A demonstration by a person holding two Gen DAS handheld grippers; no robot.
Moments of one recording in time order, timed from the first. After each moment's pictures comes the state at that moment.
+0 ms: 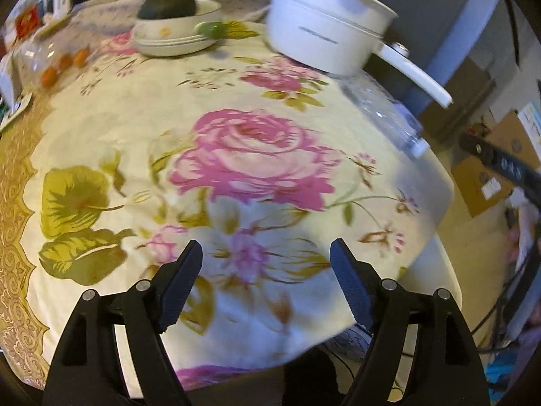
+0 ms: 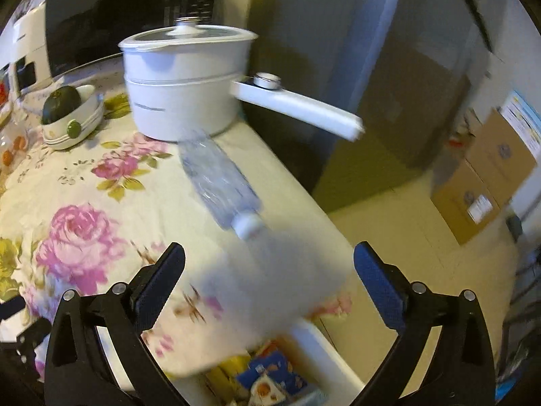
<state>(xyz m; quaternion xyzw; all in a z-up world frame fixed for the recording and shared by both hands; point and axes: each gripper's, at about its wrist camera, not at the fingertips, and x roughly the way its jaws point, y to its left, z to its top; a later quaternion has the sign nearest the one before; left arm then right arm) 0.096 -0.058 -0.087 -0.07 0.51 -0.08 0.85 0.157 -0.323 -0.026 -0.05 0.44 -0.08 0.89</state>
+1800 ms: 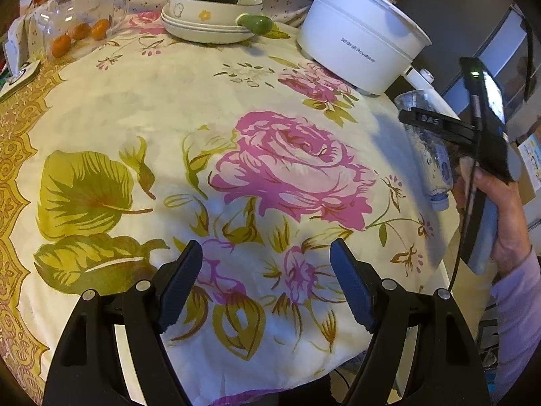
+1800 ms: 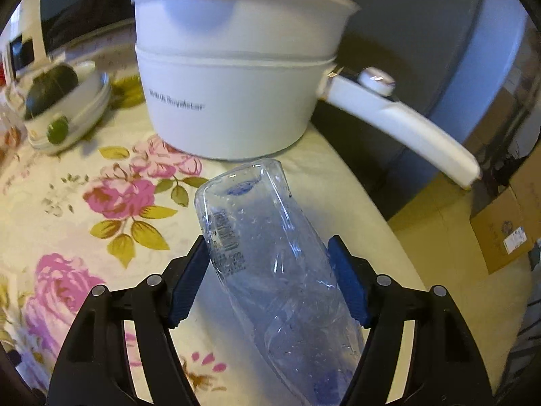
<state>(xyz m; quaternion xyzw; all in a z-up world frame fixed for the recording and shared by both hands) 0.109 -0.018 -0.102 -0.13 0.51 -0.08 0.85 0.253 -0.280 -0.082 -0.03 0.45 -0.03 0.89</state>
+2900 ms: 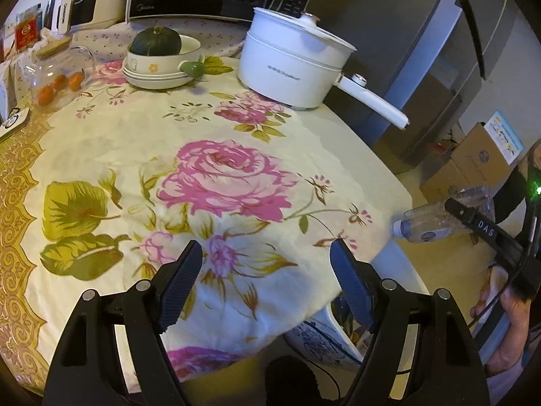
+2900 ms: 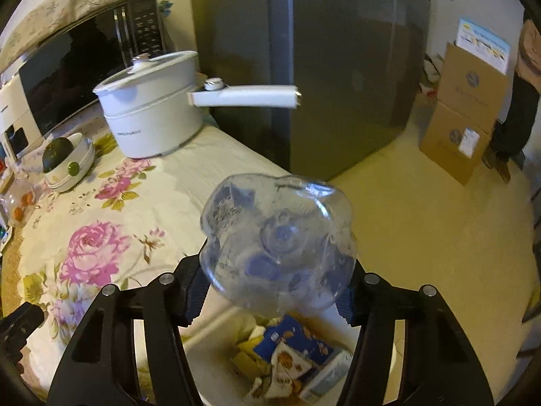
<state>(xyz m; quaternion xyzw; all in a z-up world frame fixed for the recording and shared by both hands) 0.058 -0.067 -0.046 -0.10 0.45 -0.14 0.88 0.043 -0.379 -0.043 0.11 0.40 -0.14 0.90</state>
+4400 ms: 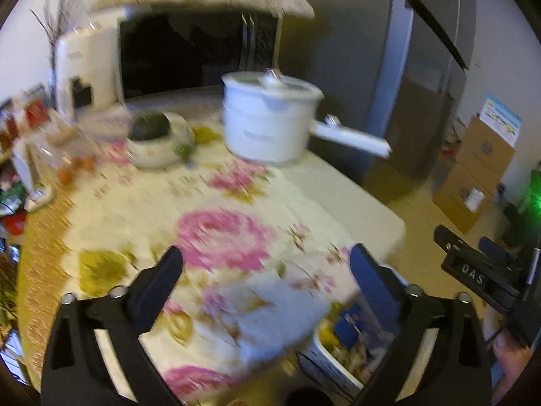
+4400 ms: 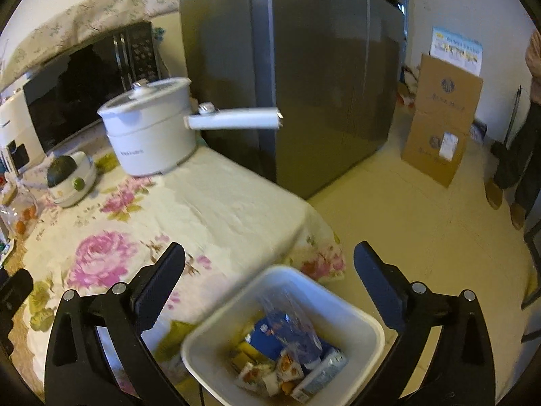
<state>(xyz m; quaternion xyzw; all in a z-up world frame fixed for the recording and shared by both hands) 0.027 -0.114 0.024 0.00 0.33 -0.09 0.94 0.010 -0.351 -0.009 0.10 0.33 -0.17 0.92</state>
